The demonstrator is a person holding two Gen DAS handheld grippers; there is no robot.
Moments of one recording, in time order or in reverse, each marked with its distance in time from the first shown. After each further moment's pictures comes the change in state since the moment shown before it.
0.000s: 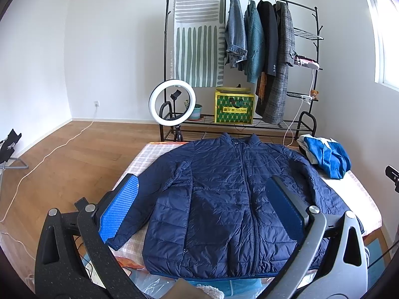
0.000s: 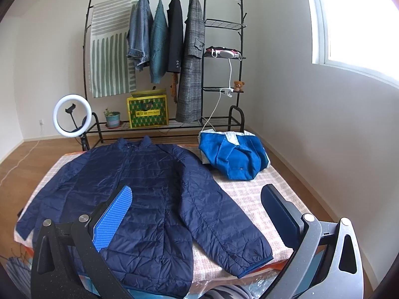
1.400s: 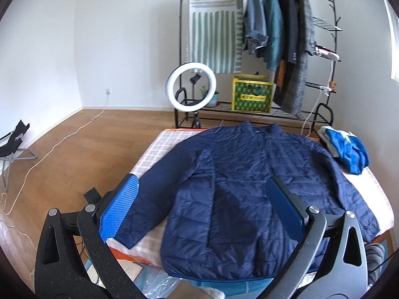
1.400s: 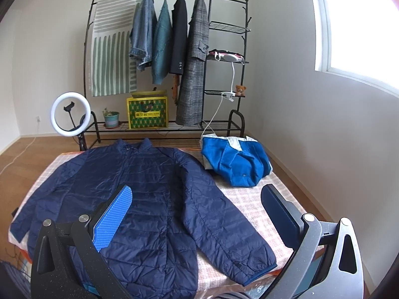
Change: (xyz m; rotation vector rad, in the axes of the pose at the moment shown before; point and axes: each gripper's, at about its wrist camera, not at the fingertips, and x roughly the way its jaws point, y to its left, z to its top) left arm 0.048 0.045 -0.021 -0.026 0.069 0.083; right arm 0.019 0.027 0.007 -0.032 -0.012 -0.009
